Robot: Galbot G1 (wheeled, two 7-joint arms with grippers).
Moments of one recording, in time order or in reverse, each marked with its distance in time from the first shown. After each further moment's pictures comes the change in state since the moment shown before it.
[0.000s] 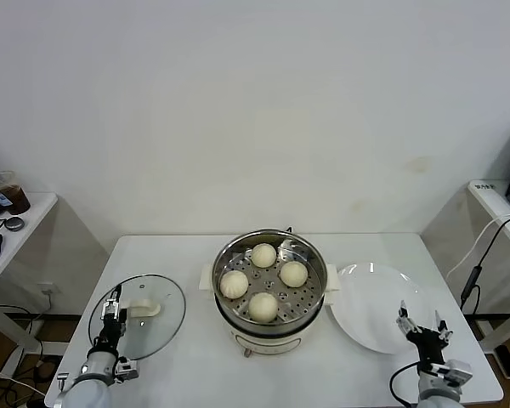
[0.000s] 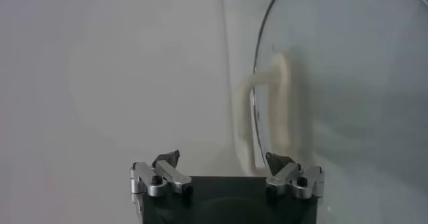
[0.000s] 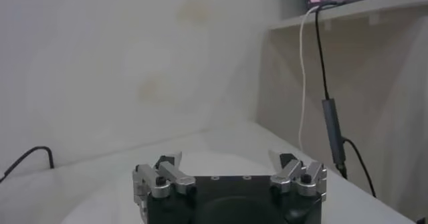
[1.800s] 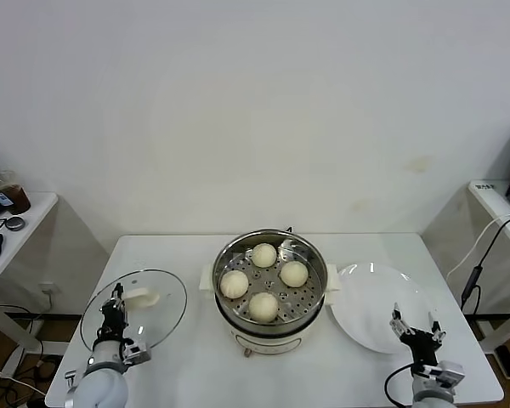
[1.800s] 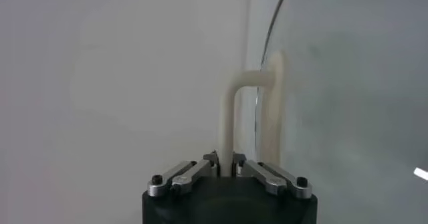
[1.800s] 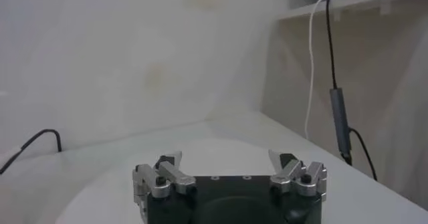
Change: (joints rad) left arm 0.032 -0.015 0.051 -0.245 -0.134 0.279 0.159; right arm -0.010 -0.001 -0.030 0.004 -0.021 0.006 0.006
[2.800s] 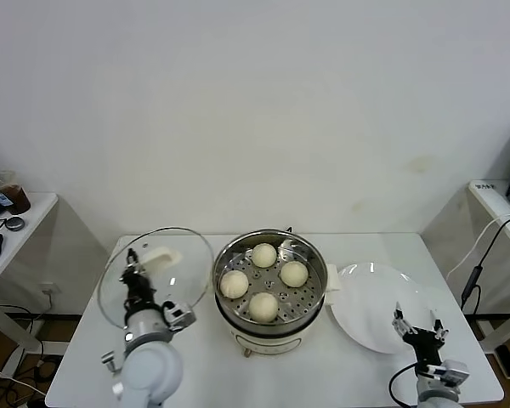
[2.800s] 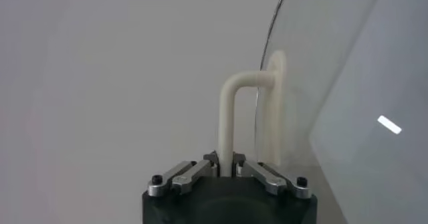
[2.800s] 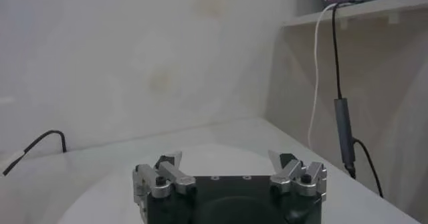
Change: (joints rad) left arm -0.087 -0.272 0.151 -0.335 0.362 0.305 0.270; right arm -0.011 -0.048 -0.009 -0.002 0.023 -0.001 0.000
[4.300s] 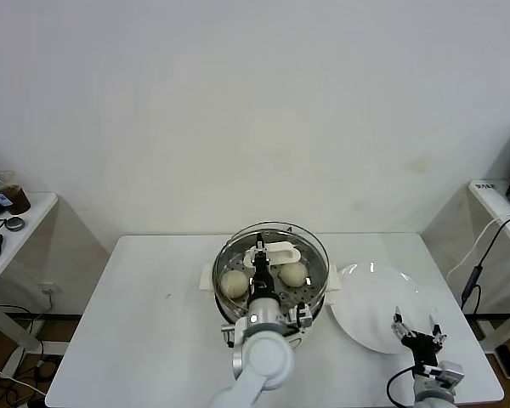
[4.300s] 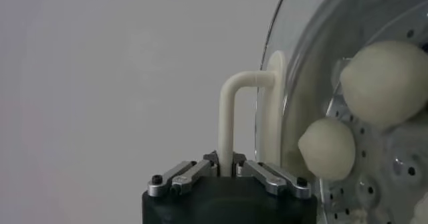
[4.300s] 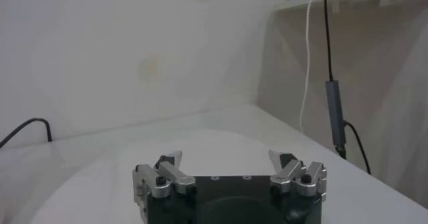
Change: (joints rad) left arm -0.233 -0.150 0.465 0.282 0.188 0.022 0.020; right arm 0.030 0.034 0.016 -0.055 -0.031 0.001 0.000
